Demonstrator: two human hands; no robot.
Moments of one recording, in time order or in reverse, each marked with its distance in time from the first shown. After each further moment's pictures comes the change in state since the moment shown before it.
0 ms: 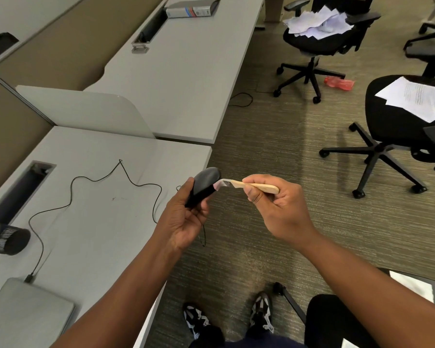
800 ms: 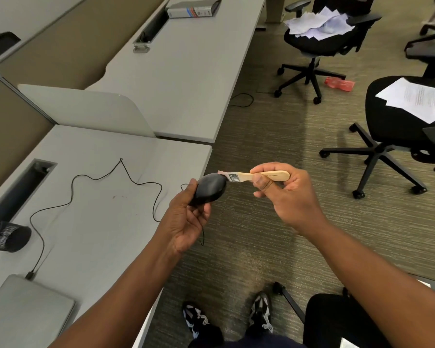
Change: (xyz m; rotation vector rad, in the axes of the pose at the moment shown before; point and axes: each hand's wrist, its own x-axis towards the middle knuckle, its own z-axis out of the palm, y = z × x) left_hand 0.002 -0.006 -0.009 0.097 -0.047 0.015; right_hand 0.015 -0.014 -0.015 0.127 0.011 0.240
